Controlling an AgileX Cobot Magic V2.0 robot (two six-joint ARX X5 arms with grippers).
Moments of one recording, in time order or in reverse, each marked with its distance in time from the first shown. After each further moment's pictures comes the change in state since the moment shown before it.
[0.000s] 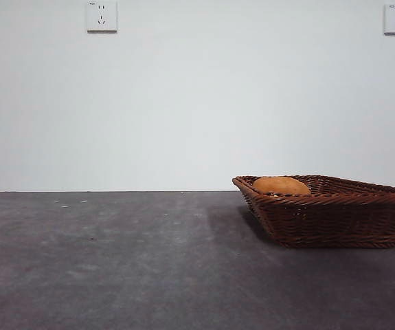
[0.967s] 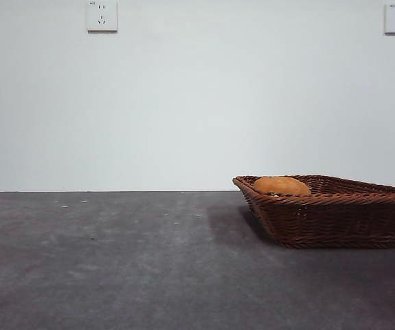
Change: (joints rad) left arm 0.000 0.000 0.000 0.000 0.000 0.000; right arm 0.000 -0.187 -0.254 -0.126 0.000 -0.030
